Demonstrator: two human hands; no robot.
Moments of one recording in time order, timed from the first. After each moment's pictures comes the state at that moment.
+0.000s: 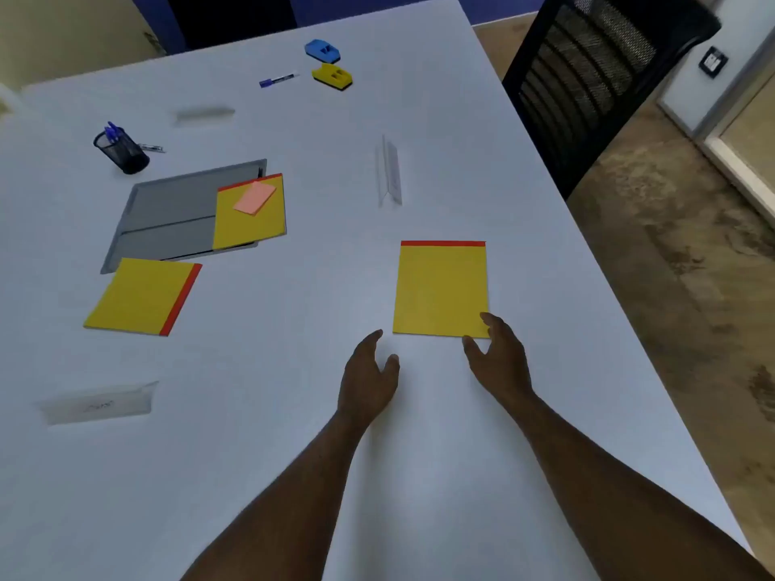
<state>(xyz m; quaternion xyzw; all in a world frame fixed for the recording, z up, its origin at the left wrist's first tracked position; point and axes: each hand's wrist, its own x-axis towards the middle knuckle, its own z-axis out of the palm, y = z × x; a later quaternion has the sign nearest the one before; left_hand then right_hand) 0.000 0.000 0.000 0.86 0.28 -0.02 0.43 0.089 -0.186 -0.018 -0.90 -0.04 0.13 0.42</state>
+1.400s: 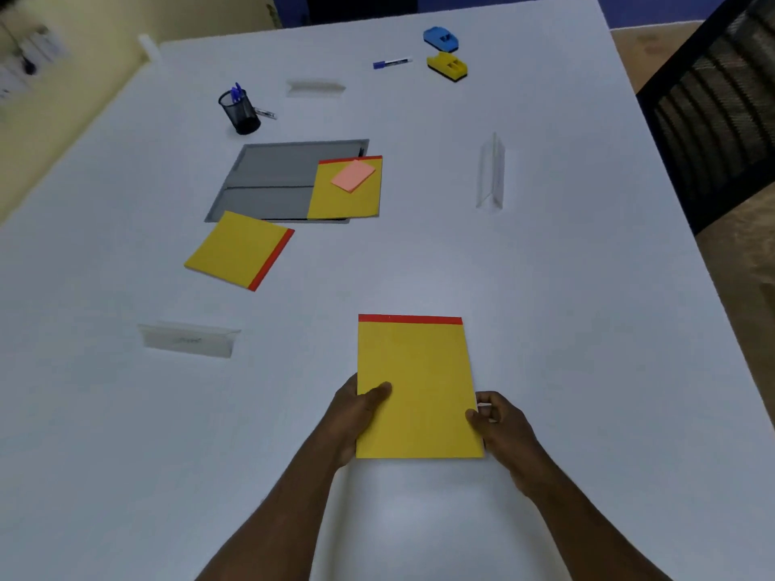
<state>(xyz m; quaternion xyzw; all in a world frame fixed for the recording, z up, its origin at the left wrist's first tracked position) -0.104 0.096 -0.001 0.52 0.46 -0.06 0.72 0.004 -0.120 -0.028 -0.76 -0.01 0.39 0.52</state>
